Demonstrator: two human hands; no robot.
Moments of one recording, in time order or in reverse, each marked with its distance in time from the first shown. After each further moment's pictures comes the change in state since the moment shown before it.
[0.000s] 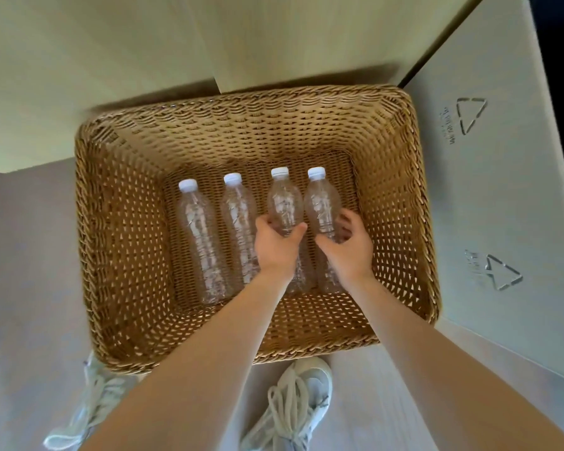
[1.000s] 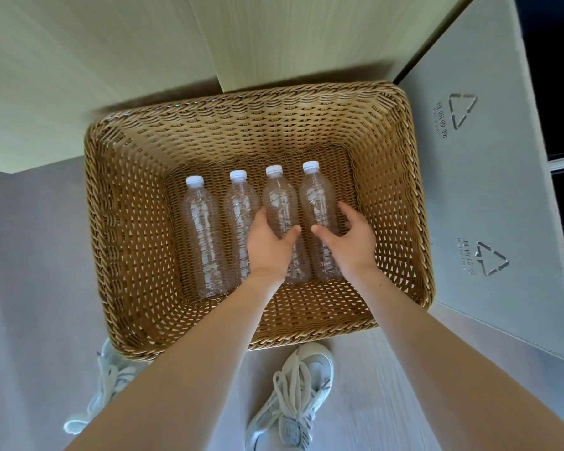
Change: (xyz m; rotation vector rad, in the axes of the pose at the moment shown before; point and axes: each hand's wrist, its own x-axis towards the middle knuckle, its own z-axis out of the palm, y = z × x) left_hand -0.021 0.002 -0.033 0.142 -0.077 0.168; right_hand -0.010 -0.016 -0.010 -0.221 -0.023 -0.007
